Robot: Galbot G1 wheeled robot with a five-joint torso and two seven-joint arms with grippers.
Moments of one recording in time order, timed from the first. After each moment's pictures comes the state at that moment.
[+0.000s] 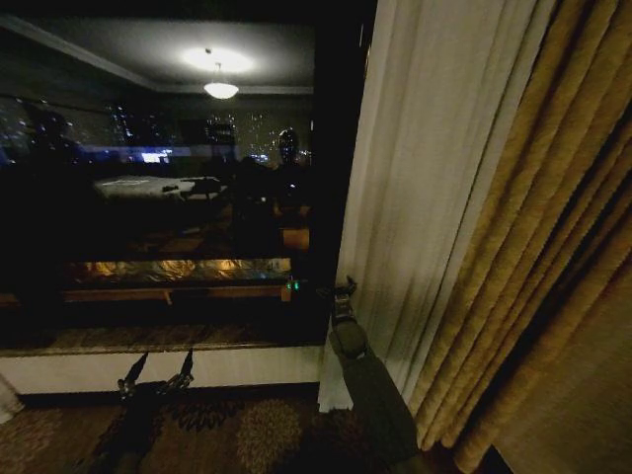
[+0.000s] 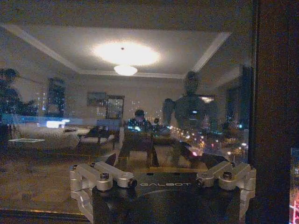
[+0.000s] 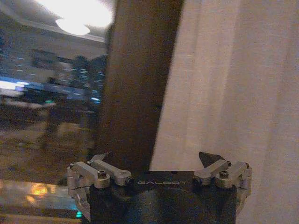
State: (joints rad) left arm 1.78 -1.59 -0.94 -2.33 -0.32 0.01 0.25; right arm -0.71 1.57 0.25 1.42 -0.07 -0.28 0.34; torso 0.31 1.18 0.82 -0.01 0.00
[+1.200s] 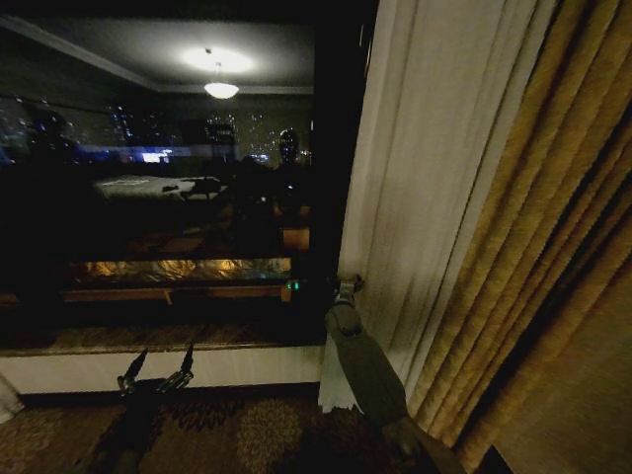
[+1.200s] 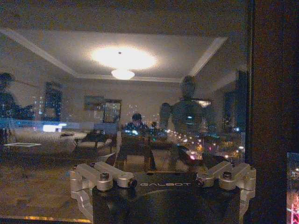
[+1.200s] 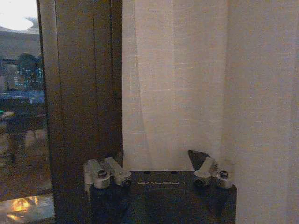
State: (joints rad) left arm 1.78 -1.58 -0.94 -2.34 -0.33 0.00 0.25; right arm -0.55 1.57 0.23 1.22 0.17 -0.22 0.56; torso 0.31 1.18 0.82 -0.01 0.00
